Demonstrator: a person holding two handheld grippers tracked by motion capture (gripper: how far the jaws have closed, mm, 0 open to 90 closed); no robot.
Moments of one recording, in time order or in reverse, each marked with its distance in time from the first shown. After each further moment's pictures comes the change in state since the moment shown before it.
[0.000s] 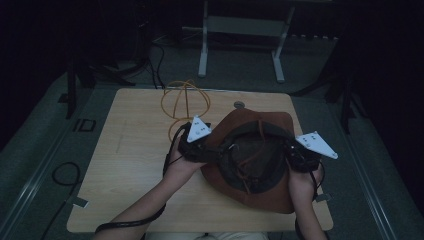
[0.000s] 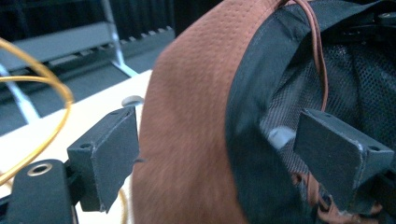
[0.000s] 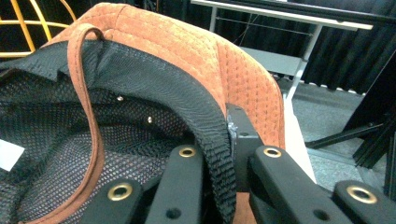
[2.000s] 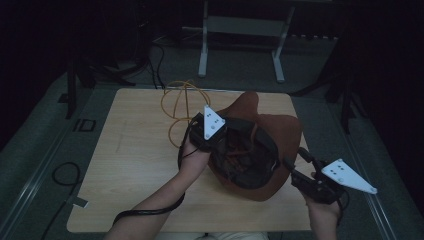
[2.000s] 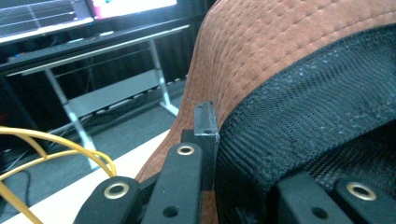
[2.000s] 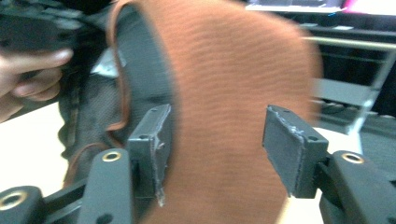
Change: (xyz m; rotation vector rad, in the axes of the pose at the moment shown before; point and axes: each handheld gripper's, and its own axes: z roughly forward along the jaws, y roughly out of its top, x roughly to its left) left arm -0.013 0.030 0.013 -0.160 0.186 0.112; right arm -0.017 -0.016 -0.079 -0.130 0.248 0.021
